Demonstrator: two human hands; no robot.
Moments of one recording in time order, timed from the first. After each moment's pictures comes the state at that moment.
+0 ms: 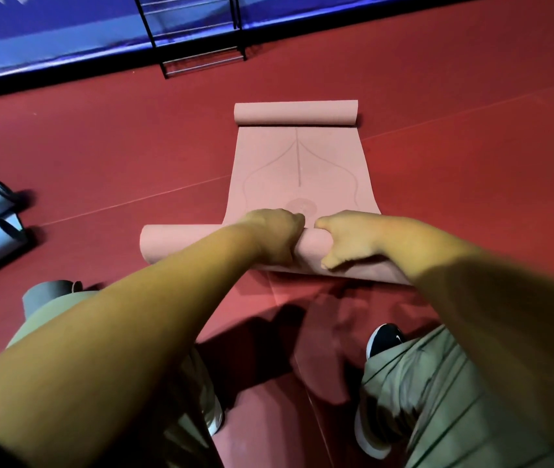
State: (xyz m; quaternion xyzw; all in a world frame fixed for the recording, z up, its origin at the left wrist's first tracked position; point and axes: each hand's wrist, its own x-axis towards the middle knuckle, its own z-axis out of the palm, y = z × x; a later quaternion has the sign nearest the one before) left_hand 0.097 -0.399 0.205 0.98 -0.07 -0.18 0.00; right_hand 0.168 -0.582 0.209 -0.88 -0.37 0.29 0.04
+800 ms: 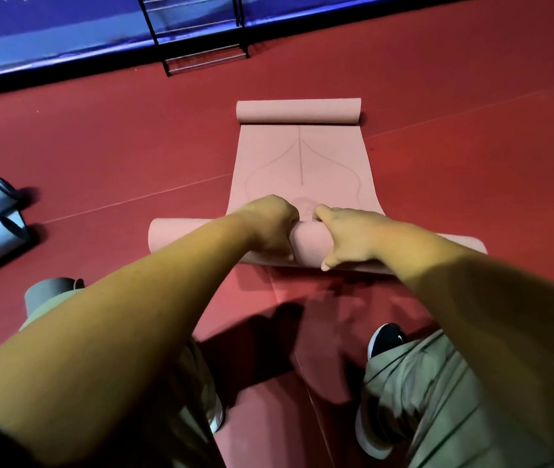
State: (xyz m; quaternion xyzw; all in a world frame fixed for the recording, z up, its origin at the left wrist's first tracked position) left_hand 0.106 -0.385 0.212 0.98 -0.03 -0.17 0.06; right_hand 0.171 -0.578 0.193 -0.90 -0.37 0.21 0.01
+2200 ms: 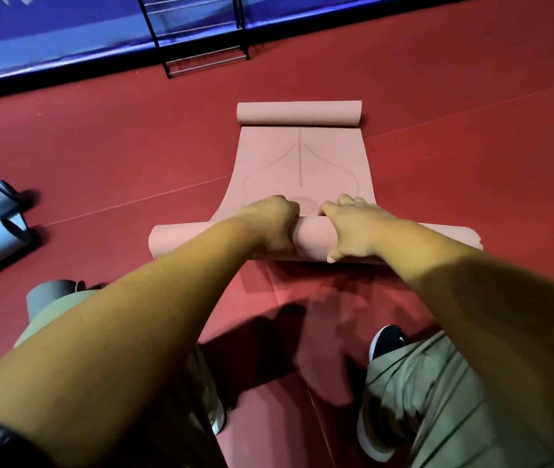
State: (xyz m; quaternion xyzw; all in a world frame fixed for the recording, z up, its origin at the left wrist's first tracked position) left_hand 0.107 -0.387 0.210 0.99 -0.02 -0.15 0.07; right_hand 0.180 -0.577 0.194 -0.92 -0.34 0.18 -0.02
